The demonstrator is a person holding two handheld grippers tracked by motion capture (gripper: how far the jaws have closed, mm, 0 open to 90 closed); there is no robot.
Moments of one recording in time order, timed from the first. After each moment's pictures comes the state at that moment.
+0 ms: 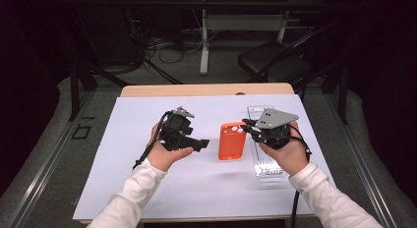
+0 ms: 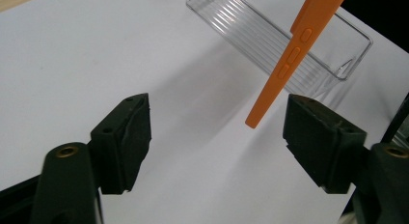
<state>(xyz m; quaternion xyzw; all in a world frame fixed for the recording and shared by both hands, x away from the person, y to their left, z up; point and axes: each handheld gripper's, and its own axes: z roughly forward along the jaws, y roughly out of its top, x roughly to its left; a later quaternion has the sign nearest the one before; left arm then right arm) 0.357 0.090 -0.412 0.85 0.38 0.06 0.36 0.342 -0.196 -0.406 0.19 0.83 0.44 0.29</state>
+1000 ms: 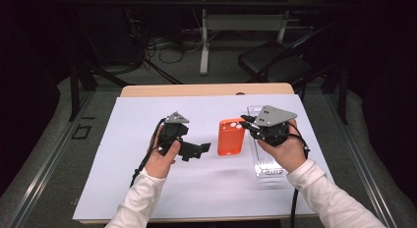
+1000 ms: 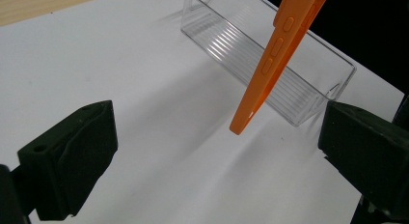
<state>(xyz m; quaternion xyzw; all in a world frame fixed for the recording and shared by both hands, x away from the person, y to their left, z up) 0.348 0.097 -0.432 0.82 0.37 0.06 0.44 0.348 -0.193 -0.404 0.18 0.82 0.44 0.31</state>
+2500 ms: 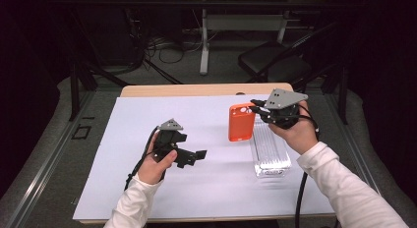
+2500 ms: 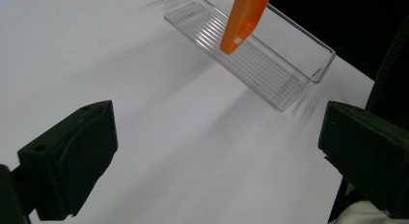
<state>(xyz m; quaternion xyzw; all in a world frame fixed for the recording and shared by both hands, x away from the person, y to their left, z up) 0.342 0.112 -0.447 0.81 0.36 0.02 0.46 0.379 -0.219 -0.376 0.16 0.83 0.42 0.33</state>
